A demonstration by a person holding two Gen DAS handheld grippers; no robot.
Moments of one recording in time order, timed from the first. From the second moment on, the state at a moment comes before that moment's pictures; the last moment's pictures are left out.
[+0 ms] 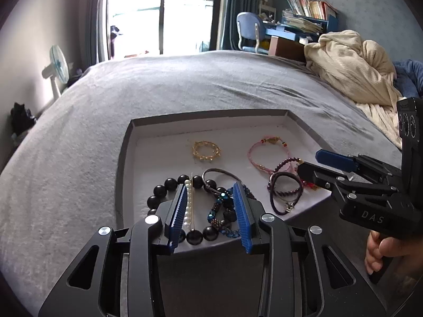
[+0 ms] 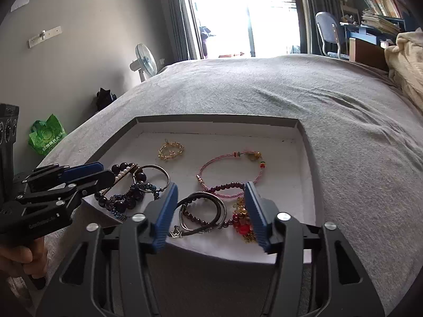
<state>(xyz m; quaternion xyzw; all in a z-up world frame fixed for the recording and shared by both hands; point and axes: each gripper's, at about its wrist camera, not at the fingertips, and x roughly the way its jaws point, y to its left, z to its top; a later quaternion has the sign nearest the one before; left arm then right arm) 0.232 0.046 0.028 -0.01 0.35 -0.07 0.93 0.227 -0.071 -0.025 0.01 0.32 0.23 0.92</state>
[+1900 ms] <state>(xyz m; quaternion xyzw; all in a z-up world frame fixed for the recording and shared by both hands) 0.102 0.039 0.037 -0.01 0.21 0.01 0.98 0.091 -0.111 -0.013 0.02 0.21 0.18 0.96</state>
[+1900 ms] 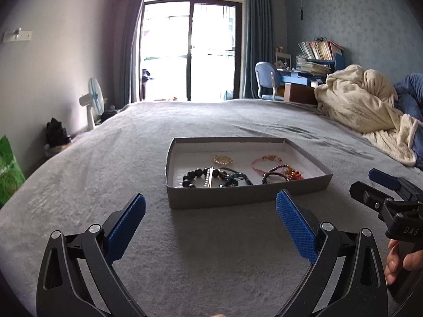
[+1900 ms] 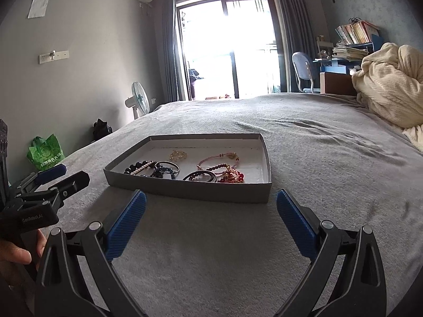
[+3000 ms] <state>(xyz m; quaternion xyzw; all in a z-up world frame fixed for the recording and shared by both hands) 0.101 0.042 0.036 -0.01 0.21 0.00 0.98 0.091 -0.110 -0.014 0.01 0.21 0.18 0.96</state>
